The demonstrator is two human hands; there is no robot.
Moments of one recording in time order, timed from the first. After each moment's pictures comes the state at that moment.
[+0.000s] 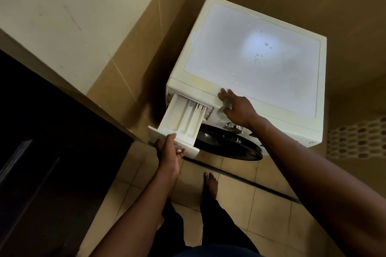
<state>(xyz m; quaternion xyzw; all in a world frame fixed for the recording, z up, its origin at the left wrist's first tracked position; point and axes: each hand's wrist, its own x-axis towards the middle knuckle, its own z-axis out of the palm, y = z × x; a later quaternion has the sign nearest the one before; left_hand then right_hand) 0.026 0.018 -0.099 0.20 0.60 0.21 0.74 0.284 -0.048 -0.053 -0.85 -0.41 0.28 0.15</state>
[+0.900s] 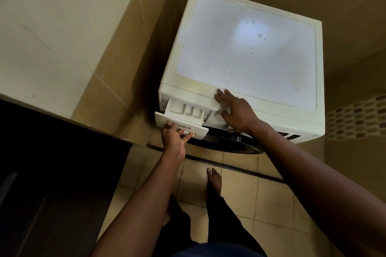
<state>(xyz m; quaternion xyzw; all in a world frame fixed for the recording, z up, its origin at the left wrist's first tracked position) 0.093 0.068 -0.119 0.16 0.57 0.19 0.78 0.278 -0.047 -0.053 -0.86 -0.41 0.27 0.15</state>
